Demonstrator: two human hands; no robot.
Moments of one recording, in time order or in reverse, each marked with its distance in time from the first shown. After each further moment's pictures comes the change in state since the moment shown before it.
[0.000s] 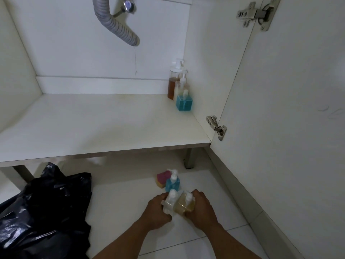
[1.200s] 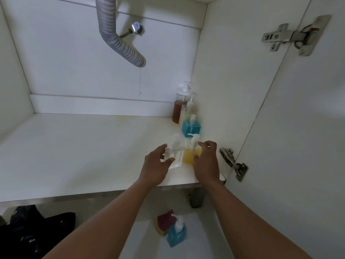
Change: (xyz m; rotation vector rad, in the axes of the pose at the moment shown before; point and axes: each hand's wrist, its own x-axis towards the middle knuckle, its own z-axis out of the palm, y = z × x) left_hand 0.155 0.125 -0.144 0.009 0.513 0.192; right_hand 0.181 -0.152 -0.113 -0.042 0.557 -0.195
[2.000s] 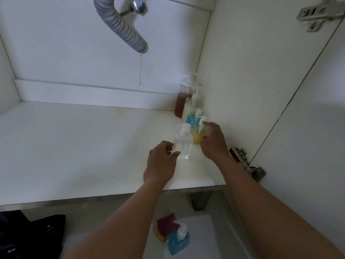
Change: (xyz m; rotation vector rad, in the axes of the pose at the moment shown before) left_hand 0.025 -0.008 0.022 -0.007 0.086 -0.129; right_hand 0.080 -0.001 0.006 0.001 -0.103 -0.073
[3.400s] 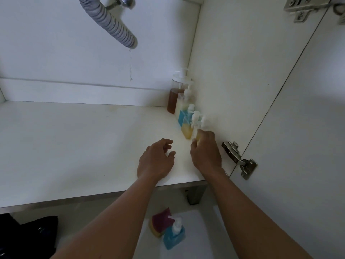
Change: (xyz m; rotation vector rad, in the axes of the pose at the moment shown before) left_hand 0.000 -0.001 0.003 0.147 -0.067 0.091; right_hand -0.041 0.014 0.023 -0.210 0.162 0.024
